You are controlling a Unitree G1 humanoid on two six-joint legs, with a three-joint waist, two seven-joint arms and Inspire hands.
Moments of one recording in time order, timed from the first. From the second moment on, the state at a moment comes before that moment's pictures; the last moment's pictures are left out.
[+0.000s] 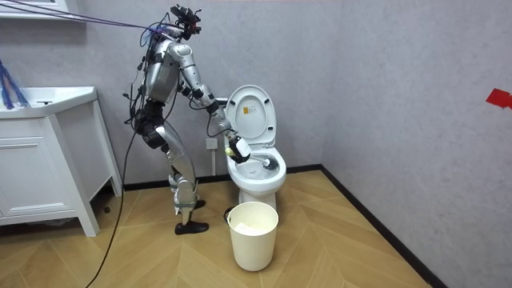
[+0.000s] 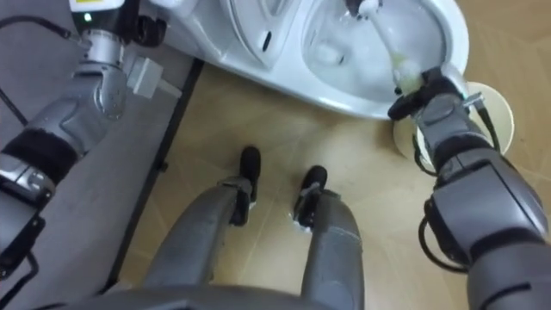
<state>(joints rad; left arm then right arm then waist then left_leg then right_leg) -0.61 0.46 -0.55 0.73 0.60 -0.01 0.66 -0.69 -0.47 0.48 1.28 0.07 0.12 -0.15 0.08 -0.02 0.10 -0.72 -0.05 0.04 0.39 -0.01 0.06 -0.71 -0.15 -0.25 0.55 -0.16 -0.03</state>
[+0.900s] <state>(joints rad) -0.48 0.39 -0.51 0.77 0.62 0.02 0.65 -0.39 -0.51 0.57 1.08 -0.88 0.17 -0.25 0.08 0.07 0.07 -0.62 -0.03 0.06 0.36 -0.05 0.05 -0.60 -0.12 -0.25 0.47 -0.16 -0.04</state>
